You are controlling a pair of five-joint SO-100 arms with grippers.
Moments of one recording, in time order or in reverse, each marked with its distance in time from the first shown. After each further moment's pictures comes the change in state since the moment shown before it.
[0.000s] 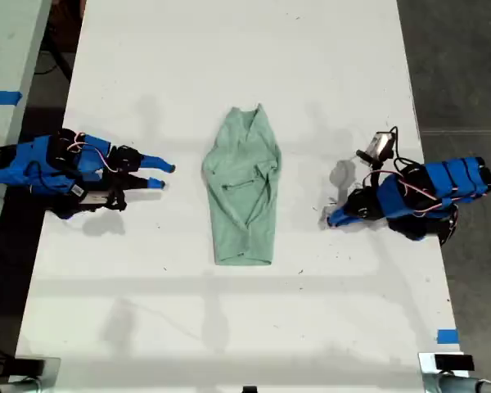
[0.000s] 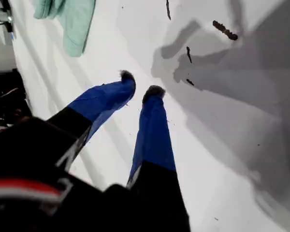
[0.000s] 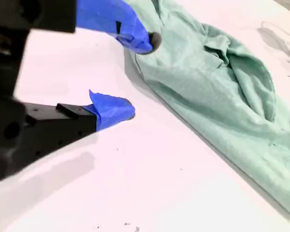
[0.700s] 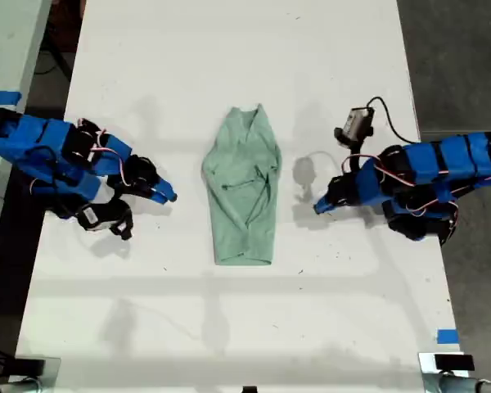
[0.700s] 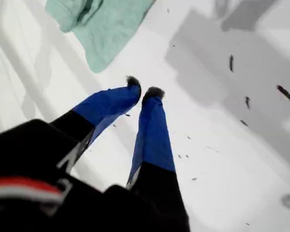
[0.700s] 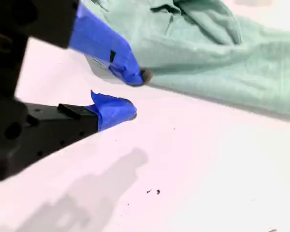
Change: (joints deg) arm 0 9.9 -70.0 -53.6 4.3 15.6; arm 1 5.5 -65.2 -48.0 -8.8 -15.5
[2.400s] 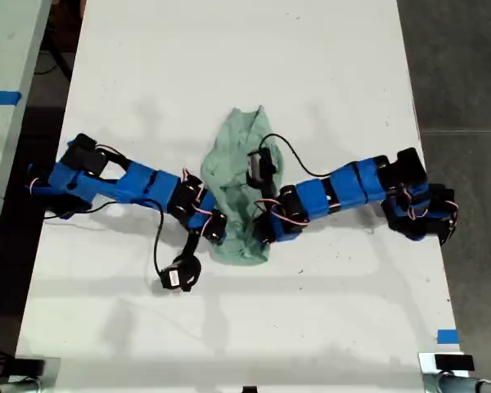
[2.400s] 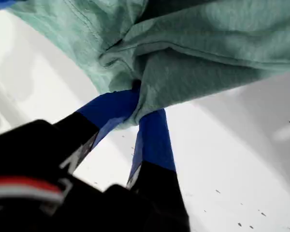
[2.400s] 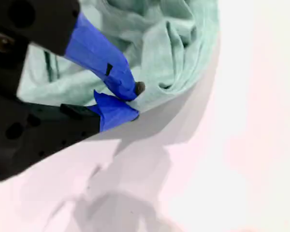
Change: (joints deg) arm 0 5.7 -67.9 -72.9 15.2 12.0; arm 1 -6.3 -67.1 -66.5 11.2 -5.4
